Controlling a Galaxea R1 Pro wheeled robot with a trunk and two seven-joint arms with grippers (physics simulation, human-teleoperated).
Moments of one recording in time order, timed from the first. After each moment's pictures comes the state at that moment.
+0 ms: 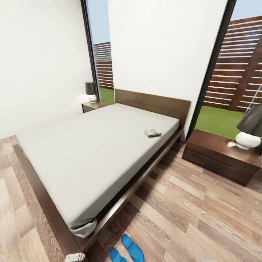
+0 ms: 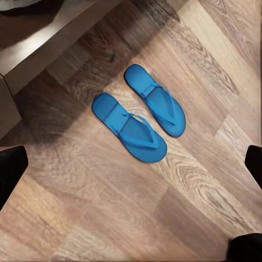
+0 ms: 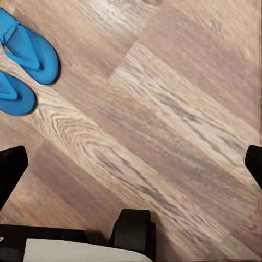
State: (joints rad) left arm -0.27 0.10 0.13 -0.32 0.13 -0.07 -0.51; right arm -0.43 -0.21 0.08 0.00 -0.18 -0.06 0.37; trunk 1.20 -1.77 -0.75
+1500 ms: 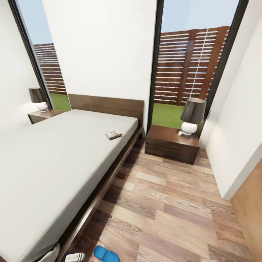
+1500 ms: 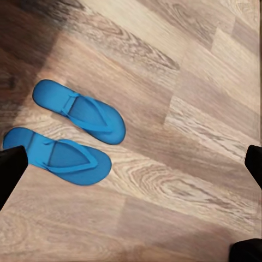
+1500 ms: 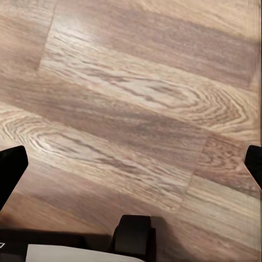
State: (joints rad) left arm -0.27 0.10 0.13 -0.32 0.13 -0.07 -0.51; right arm -0.43 -0.21 0.08 0.00 -0.18 -0.06 0.37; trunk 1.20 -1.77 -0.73
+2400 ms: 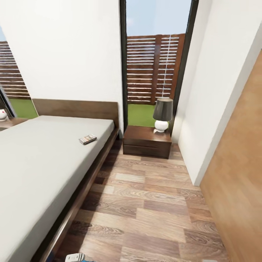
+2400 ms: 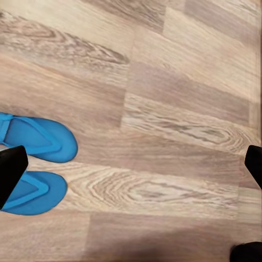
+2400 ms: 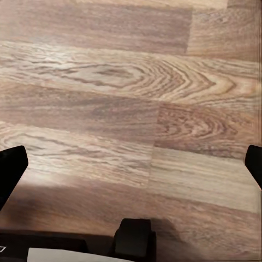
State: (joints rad) left arm -0.27 0.10 0.13 -0.32 0.13 -0.07 -0.50; right arm -0.43 -0.21 0.08 0.00 -0.18 -0.06 0.37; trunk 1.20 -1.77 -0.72
